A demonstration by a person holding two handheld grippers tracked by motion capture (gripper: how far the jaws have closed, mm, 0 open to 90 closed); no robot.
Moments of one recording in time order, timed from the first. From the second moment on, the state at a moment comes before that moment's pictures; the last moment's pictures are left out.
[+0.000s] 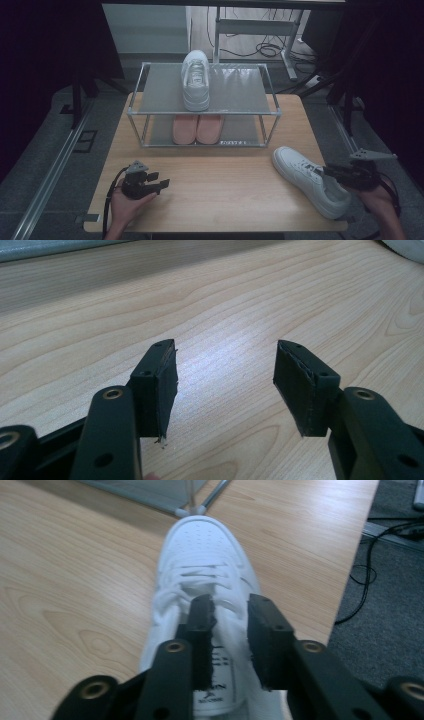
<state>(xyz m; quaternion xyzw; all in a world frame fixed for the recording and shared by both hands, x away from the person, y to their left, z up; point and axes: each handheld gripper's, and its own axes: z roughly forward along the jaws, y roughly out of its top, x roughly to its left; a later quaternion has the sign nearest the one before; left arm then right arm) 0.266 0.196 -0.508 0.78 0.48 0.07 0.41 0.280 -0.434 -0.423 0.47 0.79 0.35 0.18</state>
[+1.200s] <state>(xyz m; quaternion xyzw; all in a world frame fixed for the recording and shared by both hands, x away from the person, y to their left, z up) 0.266 0.196 -0.509 0.78 0.47 0.07 0.41 0.297 -0.442 -0.464 0.48 0.82 0.26 0.15</state>
